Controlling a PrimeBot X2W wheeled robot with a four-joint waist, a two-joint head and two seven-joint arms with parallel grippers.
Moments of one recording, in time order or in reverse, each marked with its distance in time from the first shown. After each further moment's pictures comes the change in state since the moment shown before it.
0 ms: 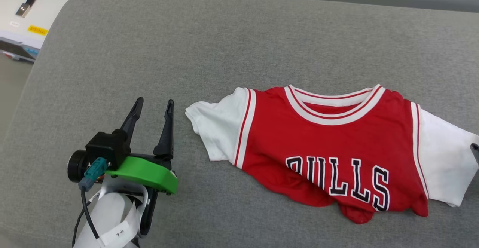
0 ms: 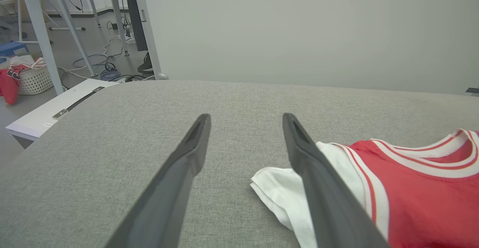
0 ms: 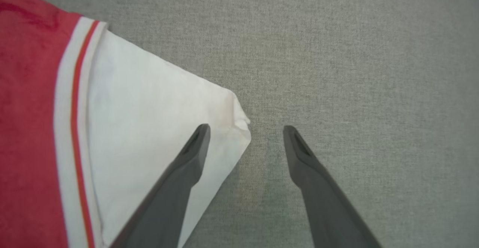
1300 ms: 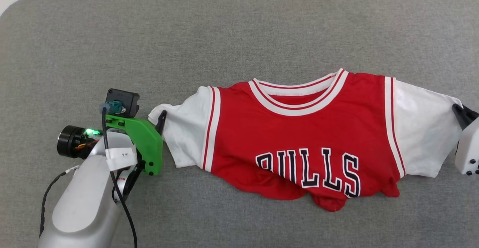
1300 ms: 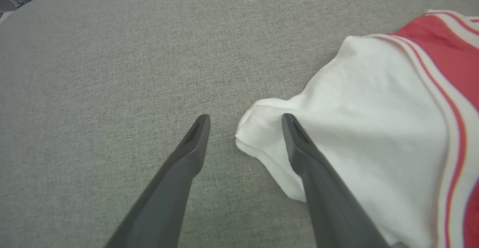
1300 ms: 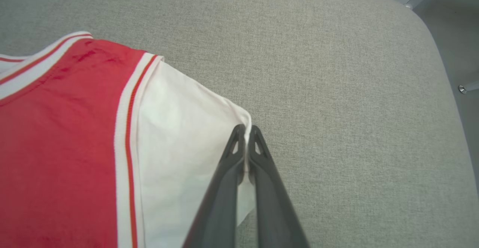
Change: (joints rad) left arm -0.216 0.116 -0.095 0.203 -0.006 -0.018 0.517; right arm -0.042 0.003 0.142 -0.151 0.031 0.000 -0.123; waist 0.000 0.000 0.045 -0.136
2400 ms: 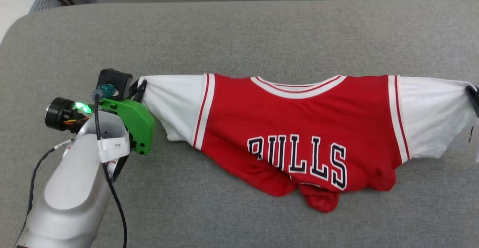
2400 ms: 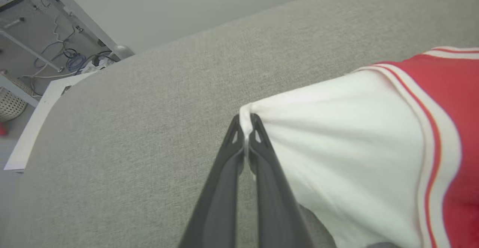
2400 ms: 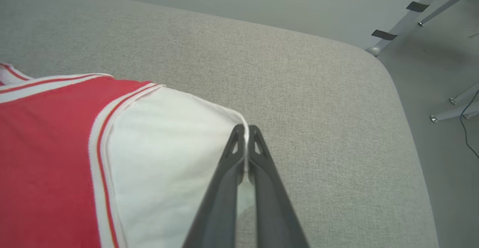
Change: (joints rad) left arm -0.131 0.035 -0.058 0.133 0.043 -0.023 -0.157; right arm -0.025 -0.047 0.008 -0.035 0.012 0.000 -0.029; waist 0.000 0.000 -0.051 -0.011
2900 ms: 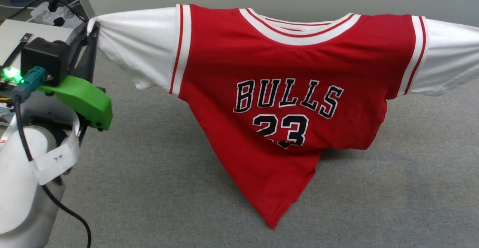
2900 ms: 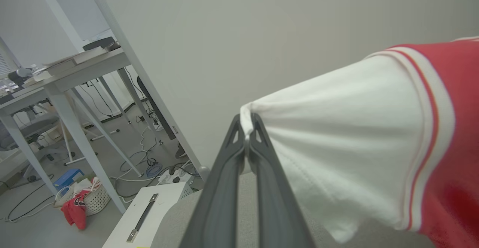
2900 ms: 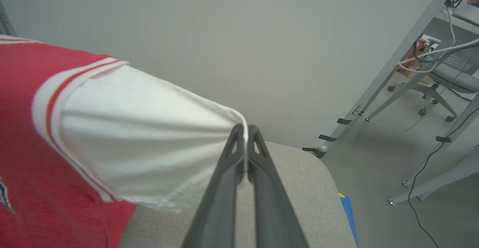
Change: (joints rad) left arm 0.070 0.165 0.125 -0.469 -0.001 0.076 -0.003; right arm -0.072 -0.073 -0.039 -0.094 0.021 0.000 -0.079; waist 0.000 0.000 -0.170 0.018
